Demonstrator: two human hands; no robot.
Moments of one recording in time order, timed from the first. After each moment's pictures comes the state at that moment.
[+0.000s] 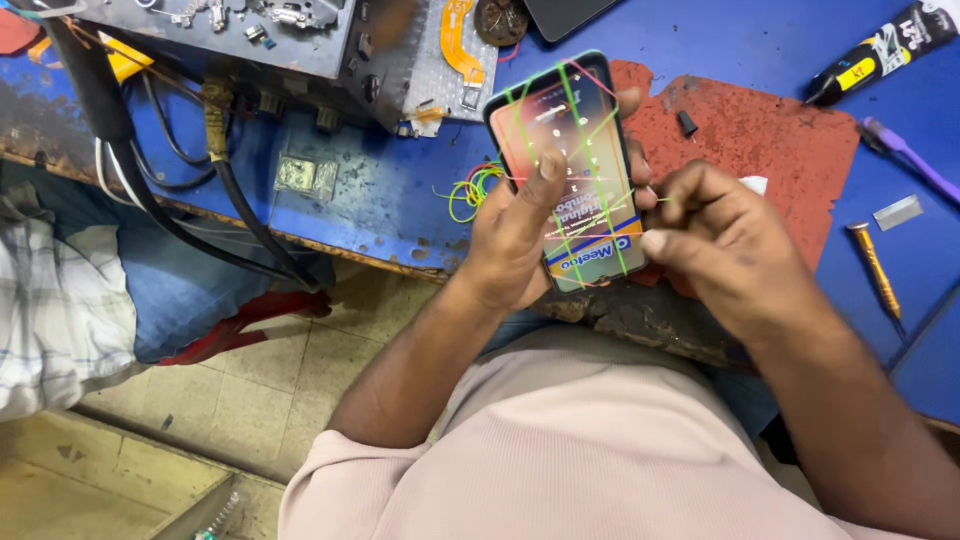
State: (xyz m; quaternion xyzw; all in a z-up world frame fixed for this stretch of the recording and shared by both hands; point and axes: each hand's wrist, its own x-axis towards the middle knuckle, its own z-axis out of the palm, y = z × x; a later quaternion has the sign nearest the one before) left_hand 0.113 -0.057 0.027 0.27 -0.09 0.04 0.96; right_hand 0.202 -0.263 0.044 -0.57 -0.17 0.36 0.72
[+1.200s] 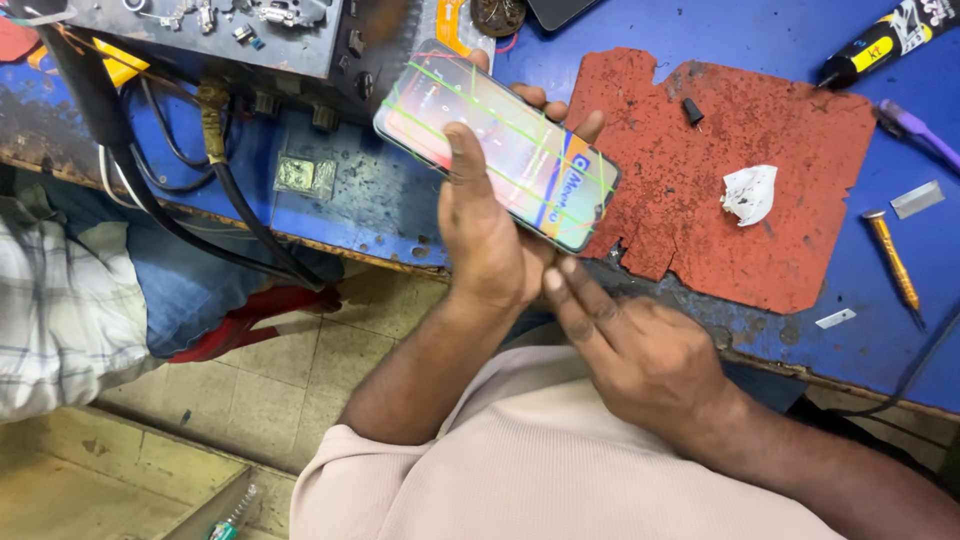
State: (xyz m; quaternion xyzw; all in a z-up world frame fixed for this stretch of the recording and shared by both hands) left_hand 0.123 -0.069 0.023 0.22 0.01 0.27 0.94; right_hand 0.114 -0.241 0.062 -0.79 -0.59 -0.11 0.12
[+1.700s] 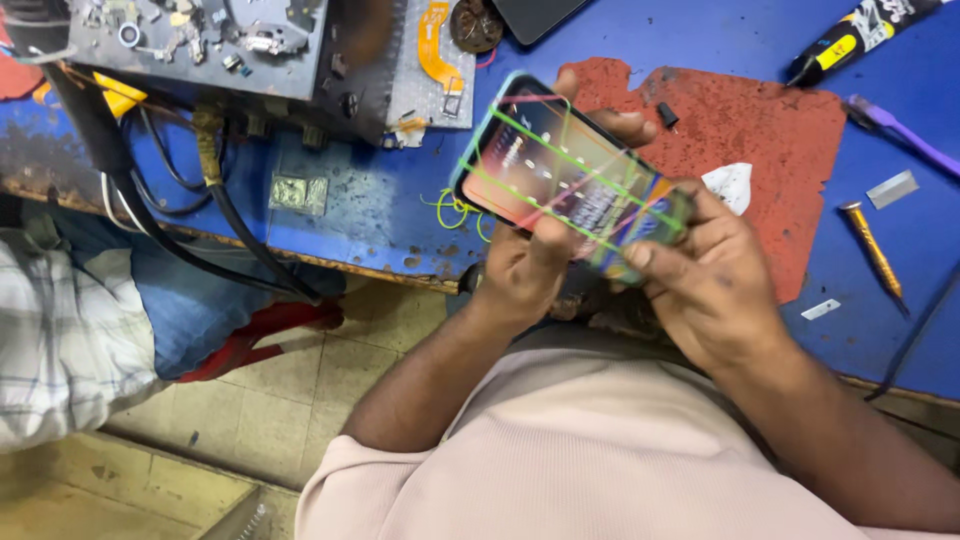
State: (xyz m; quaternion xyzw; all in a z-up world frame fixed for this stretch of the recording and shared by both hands) left_hand 0.118 -0.086 0.030 0.36 -0.11 0.15 0.91; right_hand 0.160 -0.258 0.046 -0.45 -0.10 0.31 0.83
